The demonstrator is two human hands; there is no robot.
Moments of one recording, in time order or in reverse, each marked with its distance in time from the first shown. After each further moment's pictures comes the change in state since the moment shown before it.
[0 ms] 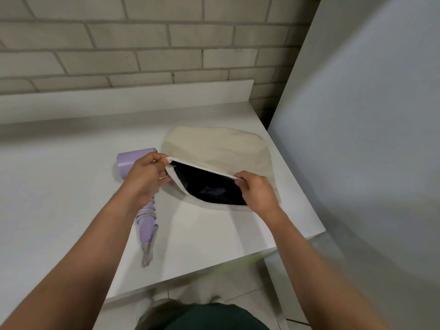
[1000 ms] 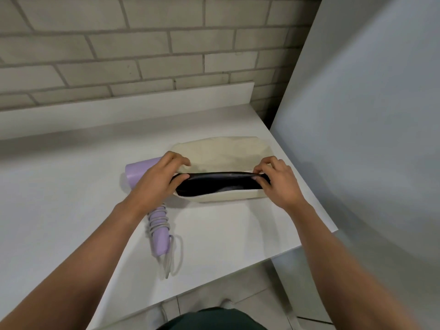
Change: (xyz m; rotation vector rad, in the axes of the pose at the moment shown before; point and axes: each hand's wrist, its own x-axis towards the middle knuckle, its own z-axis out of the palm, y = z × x) left_hand 0.026 -0.004 -0.034 1.010 -0.266 0.931; right_hand 0.019 0.023 -0.024 -0.270 0.168 -0.260
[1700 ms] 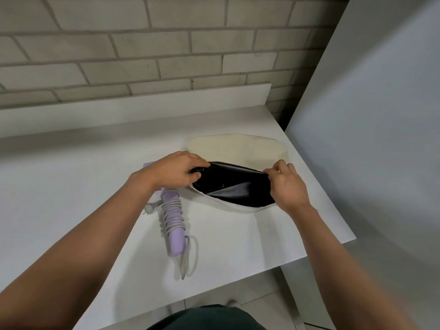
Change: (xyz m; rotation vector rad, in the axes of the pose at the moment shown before) left_hand 0.046 -0.022 -0.027 0.170 -0.471 -0.039; right_hand 0.014 -0.031 0.014 -0.232 -0.165 0.169
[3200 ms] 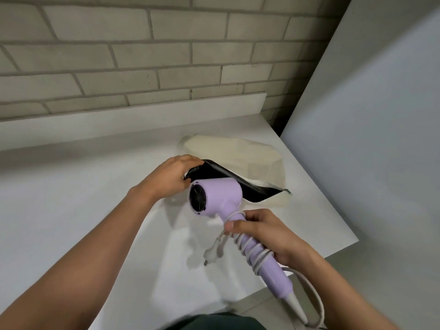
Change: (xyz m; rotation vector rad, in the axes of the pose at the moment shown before) left_hand 0.001 -0.048 0.006 -0.111 0.203 0.043; right_hand -0.072 -0.130 -0.066 1.273 -0.599 0.501
